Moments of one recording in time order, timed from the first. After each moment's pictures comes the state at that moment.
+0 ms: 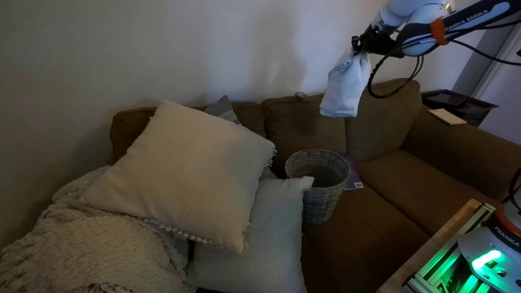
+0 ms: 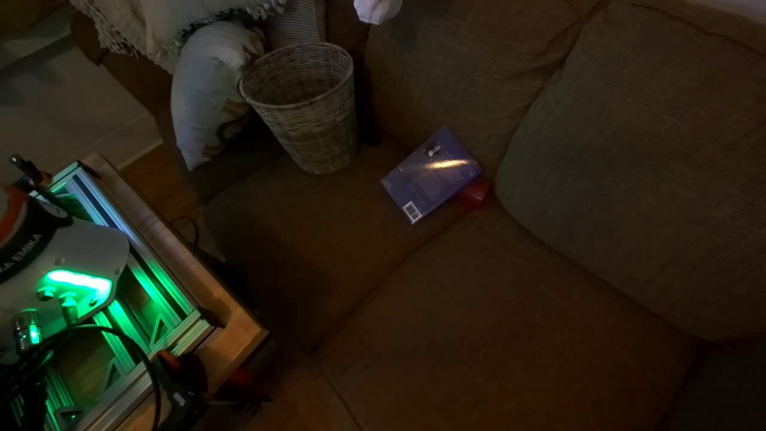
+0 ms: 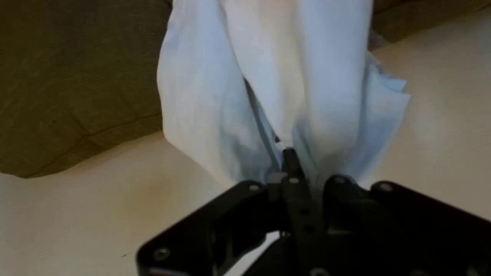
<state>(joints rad) 0.61 -0.08 -0.77 -2.12 -0.84 2.74 1.13</state>
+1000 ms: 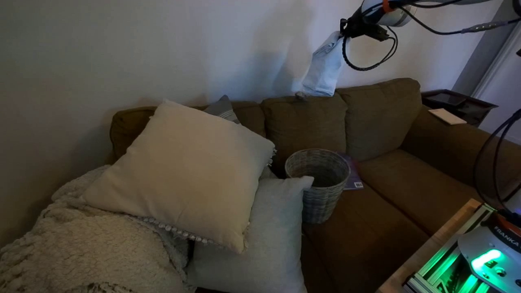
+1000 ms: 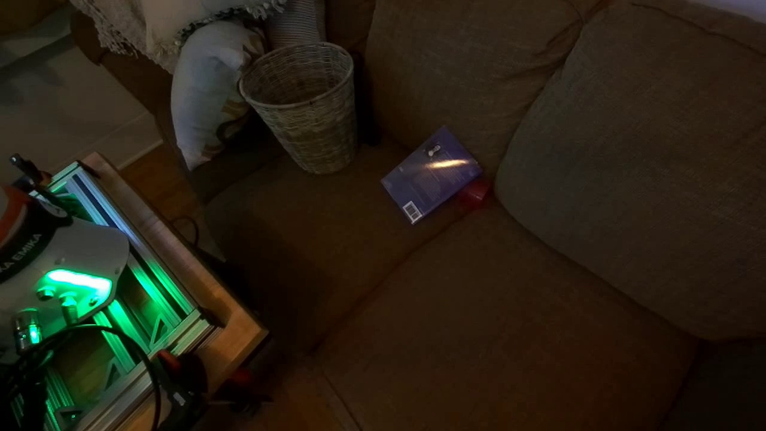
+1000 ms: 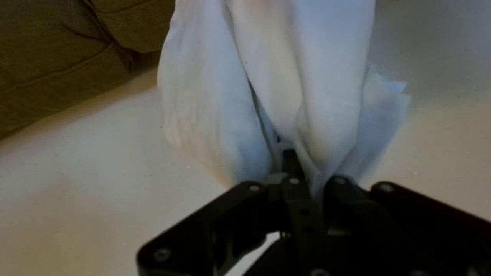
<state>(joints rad) -0.15 0.37 -0.08 -1.52 0.10 2.71 0.24</state>
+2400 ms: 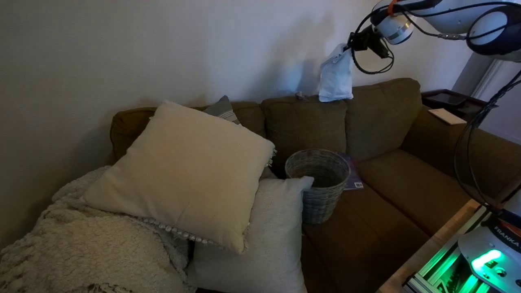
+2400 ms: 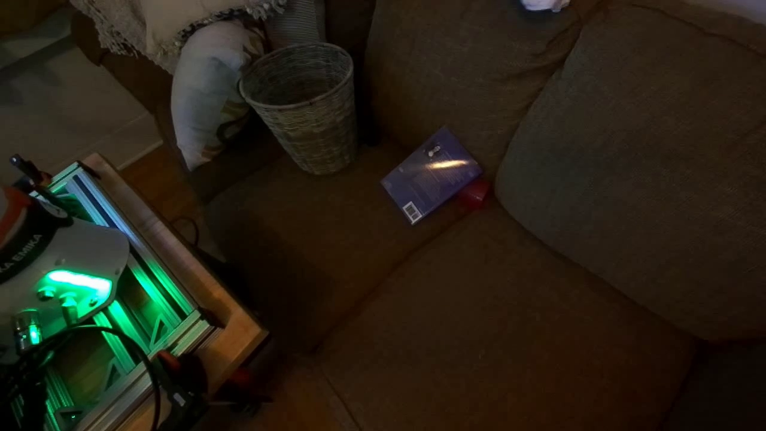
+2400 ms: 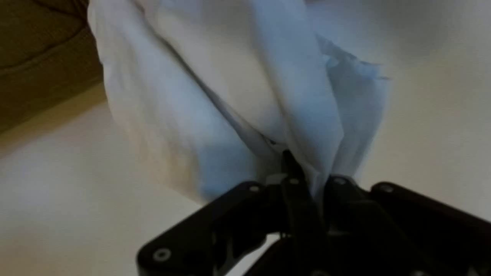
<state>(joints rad) -0.50 0.74 0.20 -1.11 0.52 2.61 -0.26</state>
